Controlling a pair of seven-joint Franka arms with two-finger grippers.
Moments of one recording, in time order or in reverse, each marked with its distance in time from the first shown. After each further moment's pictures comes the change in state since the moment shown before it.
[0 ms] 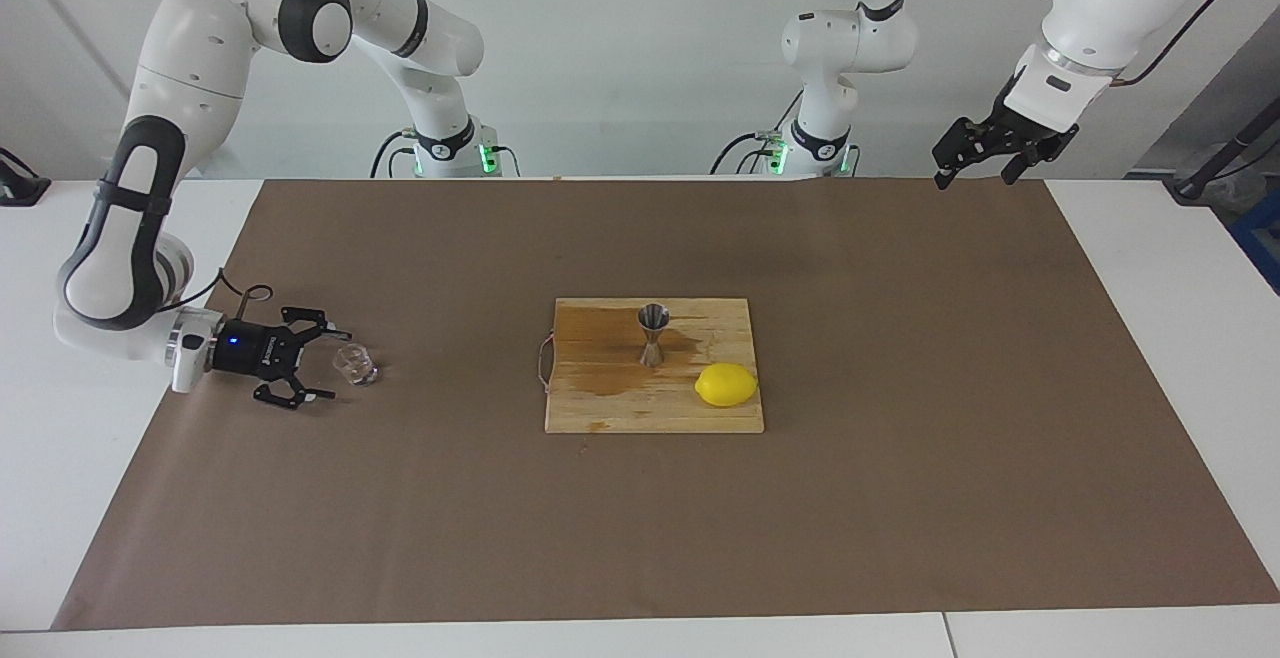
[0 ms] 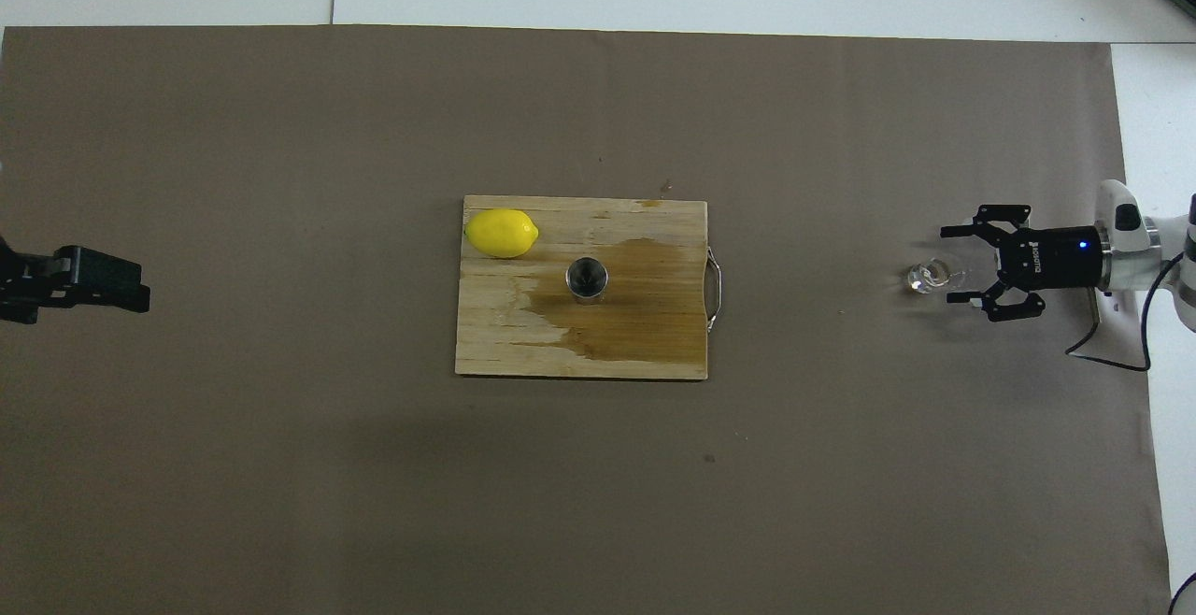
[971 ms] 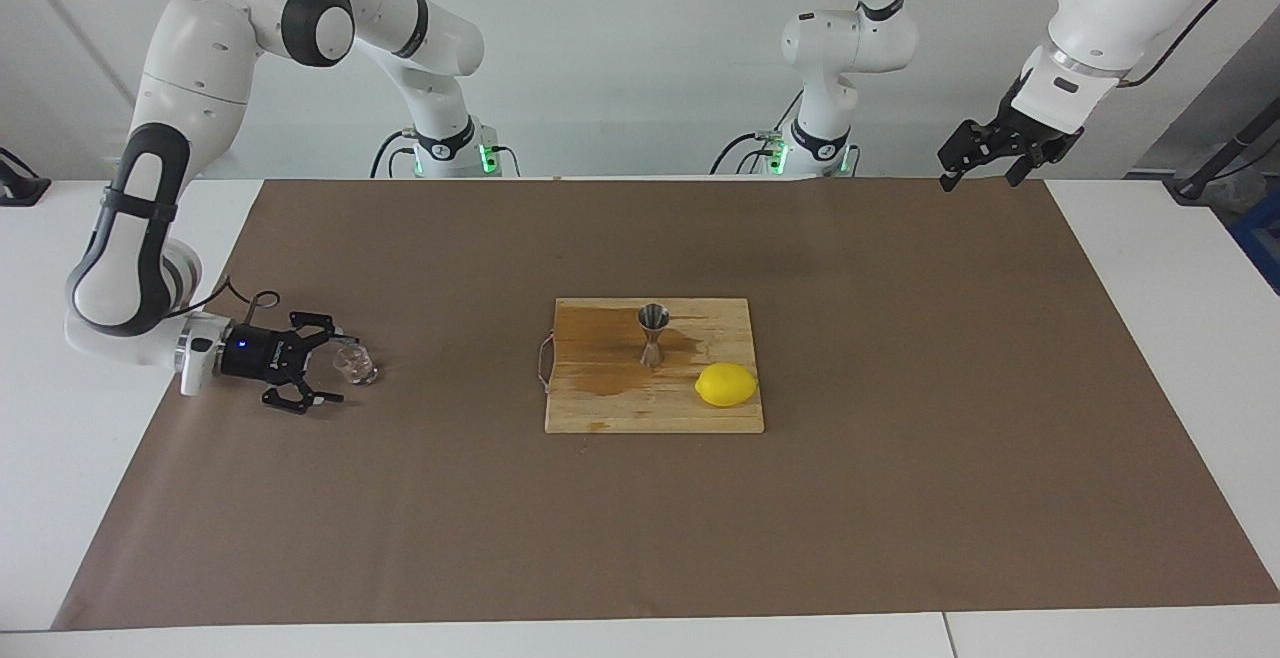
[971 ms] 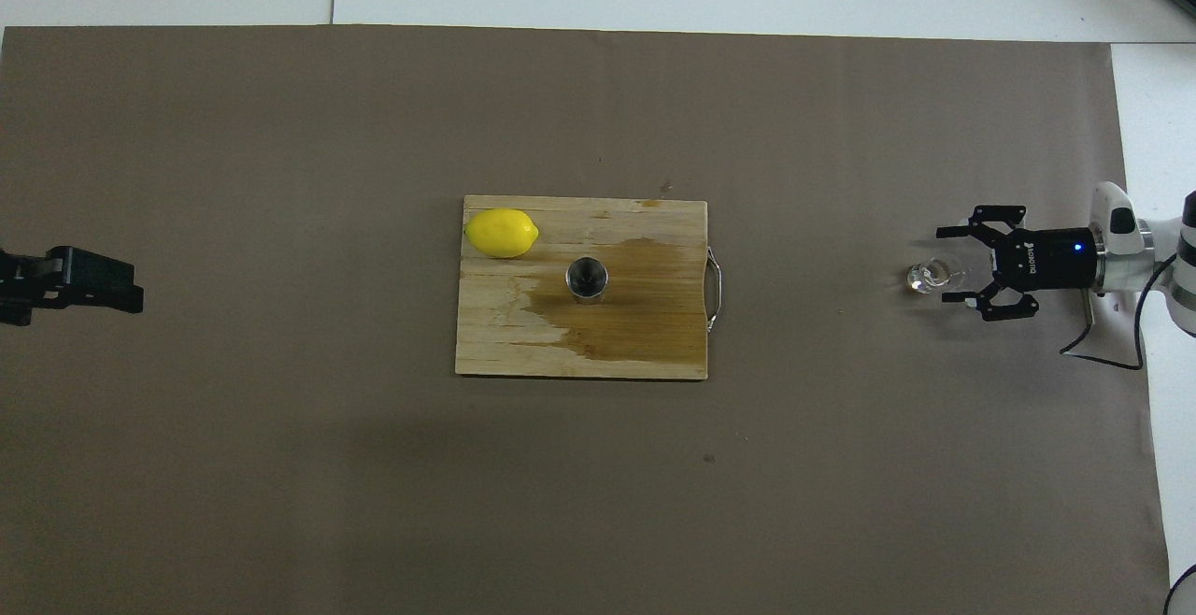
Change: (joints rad) left arm 0.001 -0.002 0.010 -0.004 0.000 0.000 0.003; right arm 0.000 0.015 0.000 0.000 0.016 0.000 -0.047
